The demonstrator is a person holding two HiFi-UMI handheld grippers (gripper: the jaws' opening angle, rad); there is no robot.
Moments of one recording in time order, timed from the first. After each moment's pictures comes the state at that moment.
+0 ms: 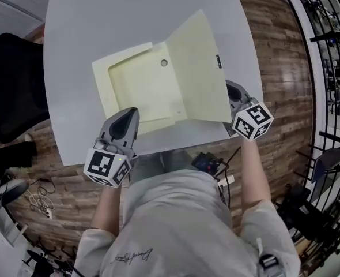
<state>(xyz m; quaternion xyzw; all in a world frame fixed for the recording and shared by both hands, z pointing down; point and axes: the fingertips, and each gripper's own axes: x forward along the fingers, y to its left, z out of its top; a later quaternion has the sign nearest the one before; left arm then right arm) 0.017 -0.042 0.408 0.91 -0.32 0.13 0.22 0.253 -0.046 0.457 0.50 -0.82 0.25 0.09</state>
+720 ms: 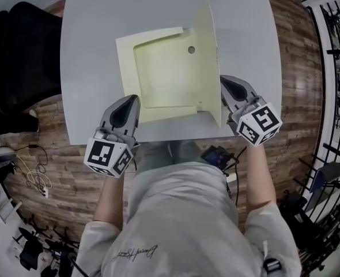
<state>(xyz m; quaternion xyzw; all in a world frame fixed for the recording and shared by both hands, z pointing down) -0.046 -0.046 0.413 0.89 -0.39 0.12 0.22 0.165 -0.050 0.430 0.43 -0.86 0.22 0.12</state>
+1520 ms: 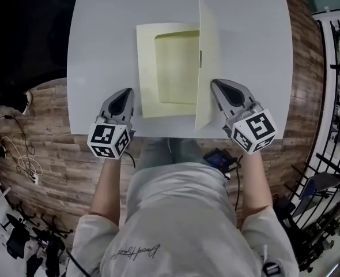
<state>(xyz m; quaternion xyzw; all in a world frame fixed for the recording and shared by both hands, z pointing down) -0.124 -0.051 0.502 0.84 -0.45 0.18 0.26 0.097 -0.052 0.442 0.41 -0.87 0.22 0.19</state>
